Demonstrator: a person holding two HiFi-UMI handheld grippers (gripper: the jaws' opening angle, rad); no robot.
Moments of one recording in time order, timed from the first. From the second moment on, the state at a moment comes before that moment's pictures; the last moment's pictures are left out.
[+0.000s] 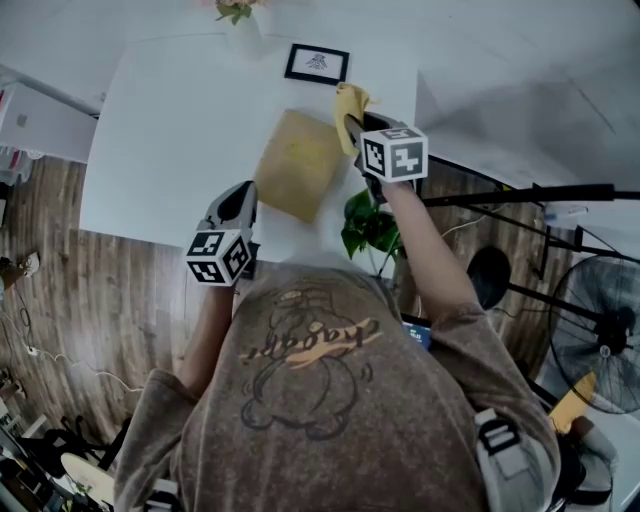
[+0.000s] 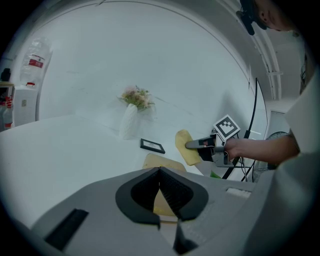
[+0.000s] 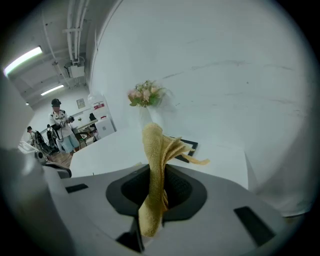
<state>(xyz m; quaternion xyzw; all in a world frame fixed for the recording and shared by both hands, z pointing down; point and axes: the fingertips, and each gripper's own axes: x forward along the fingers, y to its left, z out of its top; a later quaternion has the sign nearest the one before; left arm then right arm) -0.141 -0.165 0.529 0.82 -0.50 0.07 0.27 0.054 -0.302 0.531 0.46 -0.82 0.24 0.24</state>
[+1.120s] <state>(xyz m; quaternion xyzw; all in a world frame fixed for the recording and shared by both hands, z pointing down) -0.159 -0.170 0.537 0.80 -0.52 0.07 0.28 -0.023 -0.327 0.585 0.39 -0.83 0.23 0.31</state>
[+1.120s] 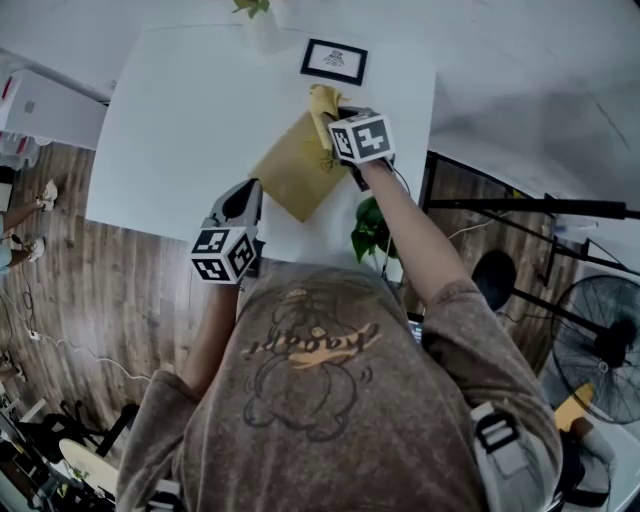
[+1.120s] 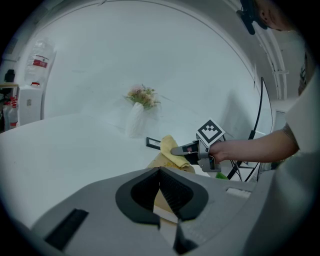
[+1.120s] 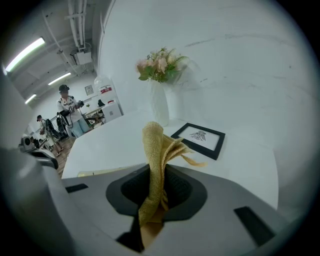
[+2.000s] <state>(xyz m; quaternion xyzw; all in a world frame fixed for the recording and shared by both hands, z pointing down) -0.159 -0.158 0.543 0.81 -0.51 0.07 0.29 0.072 -0.351 0.521 0.44 -0.83 0.18 0.29</state>
